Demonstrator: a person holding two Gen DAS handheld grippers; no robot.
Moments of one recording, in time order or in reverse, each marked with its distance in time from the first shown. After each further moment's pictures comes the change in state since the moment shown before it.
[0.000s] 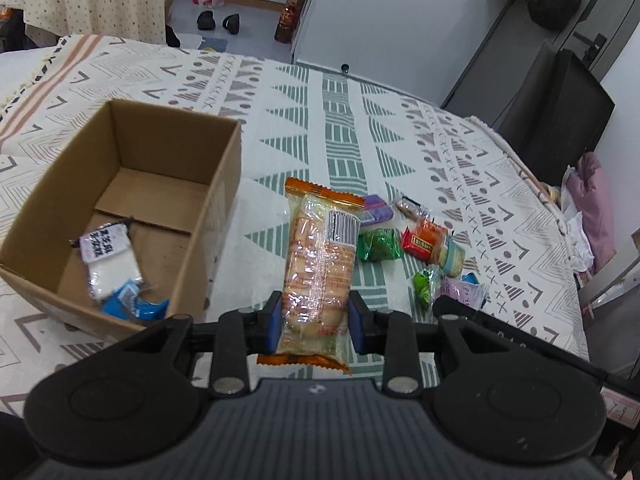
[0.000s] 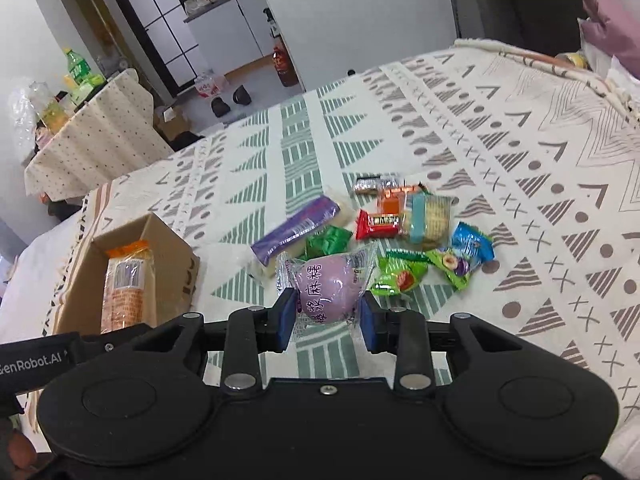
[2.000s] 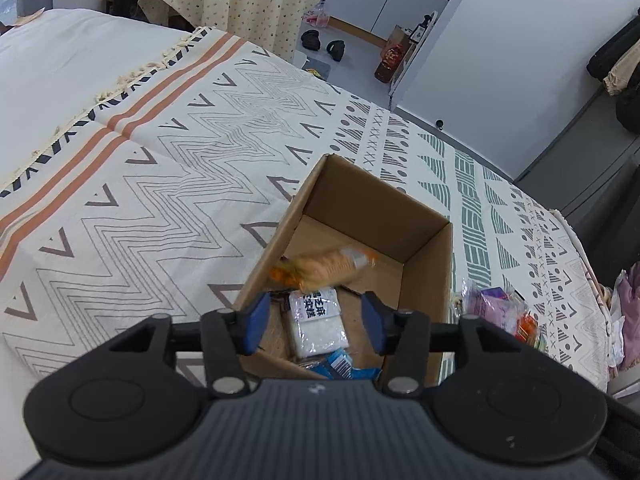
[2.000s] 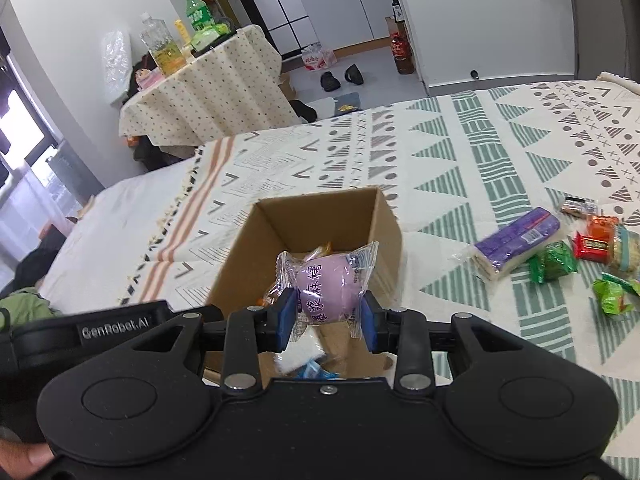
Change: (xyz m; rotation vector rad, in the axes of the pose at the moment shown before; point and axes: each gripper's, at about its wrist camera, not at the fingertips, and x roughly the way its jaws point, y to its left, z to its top) left arm -0.048 0.165 0.036 -0.238 -0.074 0.125; right arm 0.013 0.181 -0.010 -0.178 0.055 0.222
